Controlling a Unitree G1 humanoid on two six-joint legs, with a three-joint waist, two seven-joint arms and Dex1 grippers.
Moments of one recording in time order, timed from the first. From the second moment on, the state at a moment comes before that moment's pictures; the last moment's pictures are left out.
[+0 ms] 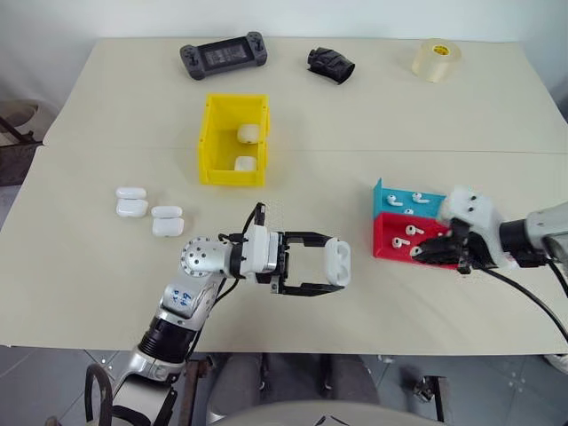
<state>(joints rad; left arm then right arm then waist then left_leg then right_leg) -0.36 0.29 -0.25 -0.08 -0.40 -0.08 -1.14 -0.26 -1.06 -0.18 -0.30 0.38 0.85 1.23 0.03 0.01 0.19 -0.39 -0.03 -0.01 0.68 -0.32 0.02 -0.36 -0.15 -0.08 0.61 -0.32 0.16</state>
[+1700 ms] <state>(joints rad) -0.47 0.28 -0.16 -0.03 -0.52 0.15 -1.19 -0.09 -0.38 -0.05 -0.52 0.70 0.27 0.84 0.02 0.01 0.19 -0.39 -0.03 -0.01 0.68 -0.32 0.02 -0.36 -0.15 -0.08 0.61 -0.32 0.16</state>
